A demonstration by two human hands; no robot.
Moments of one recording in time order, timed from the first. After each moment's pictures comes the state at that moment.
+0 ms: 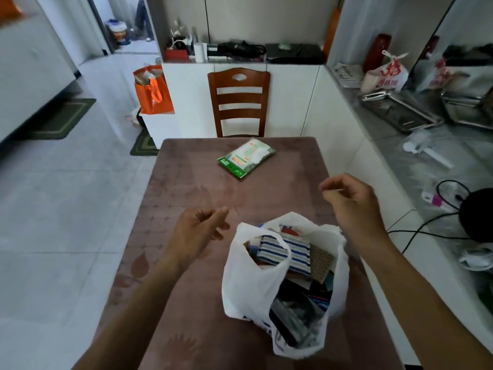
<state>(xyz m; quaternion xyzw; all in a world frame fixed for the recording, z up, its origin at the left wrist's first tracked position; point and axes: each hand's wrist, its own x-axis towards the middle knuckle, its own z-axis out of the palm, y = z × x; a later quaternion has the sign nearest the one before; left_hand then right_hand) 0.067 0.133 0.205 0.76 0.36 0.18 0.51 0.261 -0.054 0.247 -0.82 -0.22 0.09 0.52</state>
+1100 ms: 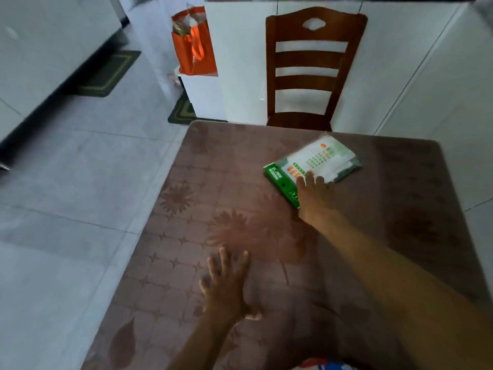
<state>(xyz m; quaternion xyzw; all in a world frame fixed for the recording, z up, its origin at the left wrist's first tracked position) 0.187 0.311 -0.065 0.81 0.47 -0.25 0.23 0.454 0.340 -0.040 -0.85 -0.48 0.12 -0.15</state>
